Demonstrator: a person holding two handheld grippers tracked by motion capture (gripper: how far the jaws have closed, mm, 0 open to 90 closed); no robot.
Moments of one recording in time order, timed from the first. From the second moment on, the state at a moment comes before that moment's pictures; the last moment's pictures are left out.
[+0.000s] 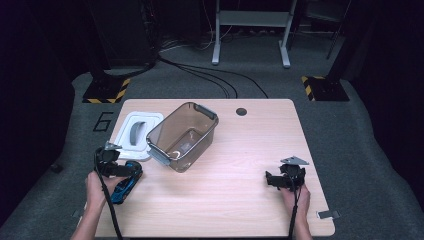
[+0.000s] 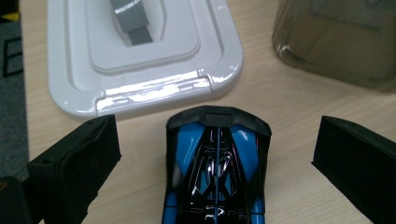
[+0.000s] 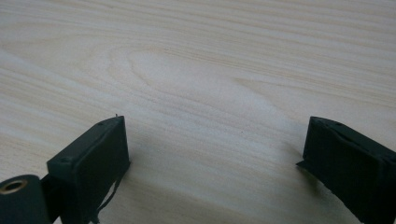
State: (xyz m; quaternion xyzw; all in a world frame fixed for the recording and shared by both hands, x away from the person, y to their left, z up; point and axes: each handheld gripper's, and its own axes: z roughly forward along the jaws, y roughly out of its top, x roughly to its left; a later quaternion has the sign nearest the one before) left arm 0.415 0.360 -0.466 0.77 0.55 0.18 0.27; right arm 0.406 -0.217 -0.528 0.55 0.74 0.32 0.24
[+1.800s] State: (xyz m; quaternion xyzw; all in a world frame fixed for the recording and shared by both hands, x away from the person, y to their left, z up) left arm 0.412 0.364 -0.443 0.76 0.53 0.20 0.31; right arm 0.406 -0.217 -0.529 0.55 0.74 0.32 0.24
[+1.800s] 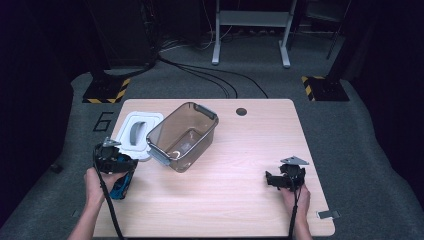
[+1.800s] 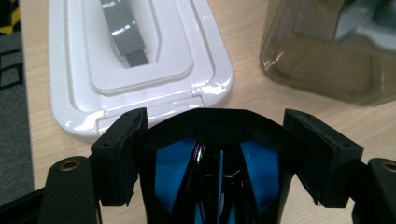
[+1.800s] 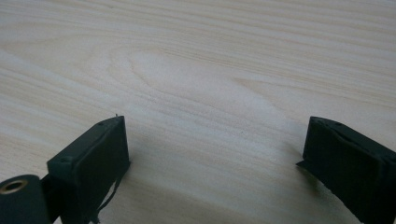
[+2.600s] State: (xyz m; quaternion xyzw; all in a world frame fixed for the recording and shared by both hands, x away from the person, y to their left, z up) left arm 0.411 0.363 -0.407 0.74 0.53 0.23 0.35; right arm 0.406 -0.217 -0.529 0.55 0.74 0.32 0.24
